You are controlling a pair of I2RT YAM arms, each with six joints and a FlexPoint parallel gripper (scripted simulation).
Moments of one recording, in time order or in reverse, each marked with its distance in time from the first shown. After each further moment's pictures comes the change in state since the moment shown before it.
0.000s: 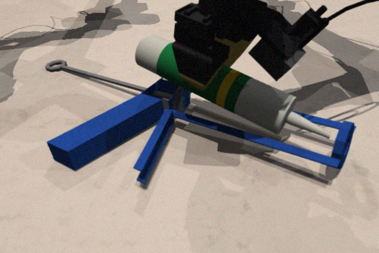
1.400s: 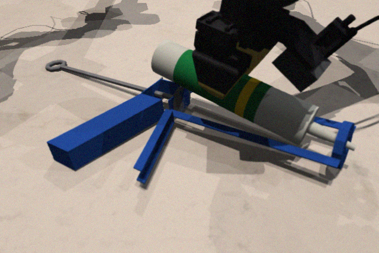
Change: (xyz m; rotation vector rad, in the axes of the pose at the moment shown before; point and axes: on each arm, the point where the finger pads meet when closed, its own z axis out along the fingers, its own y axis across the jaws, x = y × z) left arm -0.027 0.001 0.000 -0.001 0.004 0.011; right arm 0.000 0.000 0.000 0.000 0.000 0.000
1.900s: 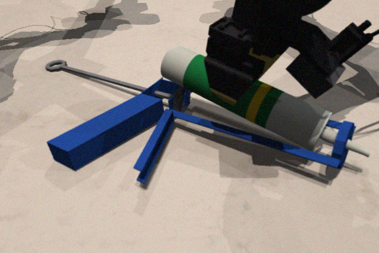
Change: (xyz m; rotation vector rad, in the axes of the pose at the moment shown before) left arm -0.015 0.002 0.002 -0.003 -0.001 -0.005; right arm 0.000 0.000 0.000 0.000 0.000 0.000
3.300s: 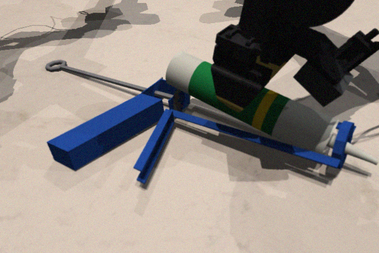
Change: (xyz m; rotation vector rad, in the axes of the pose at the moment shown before) left arm -0.010 -0.001 0.005 0.008 -0.003 -0.005; right arm 0.000 0.000 0.000 0.000 0.000 0.000
